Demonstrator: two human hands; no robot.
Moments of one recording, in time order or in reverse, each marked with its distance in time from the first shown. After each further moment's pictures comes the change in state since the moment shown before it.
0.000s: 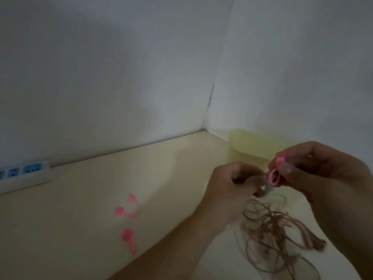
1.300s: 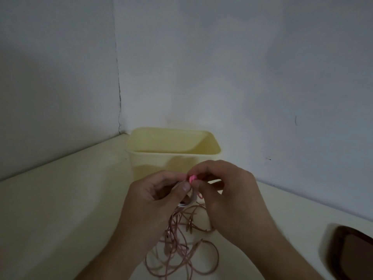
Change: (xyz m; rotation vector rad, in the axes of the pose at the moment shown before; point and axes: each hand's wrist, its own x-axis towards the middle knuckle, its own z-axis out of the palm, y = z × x) left_hand -0.008 -0.012 0.072 -0.009 -0.046 0.074; right_hand -0.017 0.059 -0.078 -0.548 0.137 -0.076
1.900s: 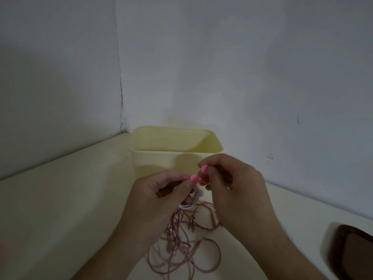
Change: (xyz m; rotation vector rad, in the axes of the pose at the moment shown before) left_hand 0.000 0.006 0.000 0.016 -0.018 -0.055; right_hand 0.000 0.004 0.001 0.031 0.114 0.057
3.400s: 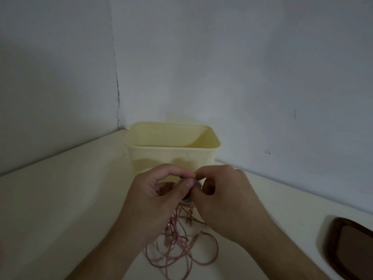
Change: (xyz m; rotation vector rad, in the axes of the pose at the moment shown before) left_hand -0.004 0.003 -0.001 0.044 -0.075 0.002; right_hand -0.006 -0.003 0.000 -0.221 -0.288 0.090
